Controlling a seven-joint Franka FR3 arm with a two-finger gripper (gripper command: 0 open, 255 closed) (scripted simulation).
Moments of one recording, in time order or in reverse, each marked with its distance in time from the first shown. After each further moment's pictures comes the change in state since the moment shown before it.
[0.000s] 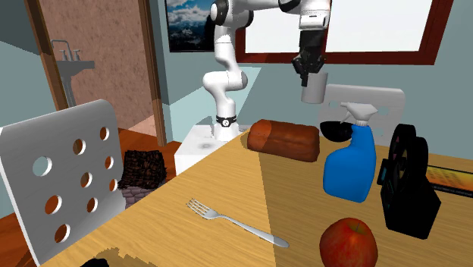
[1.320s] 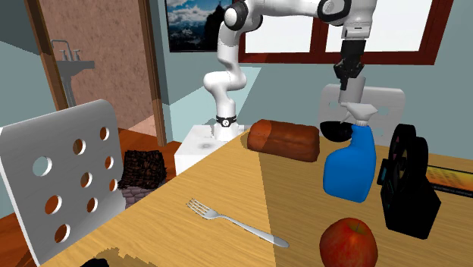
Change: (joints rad) arm 0.186 0.232 0.157 0.215 -0.069 0.016 0.355
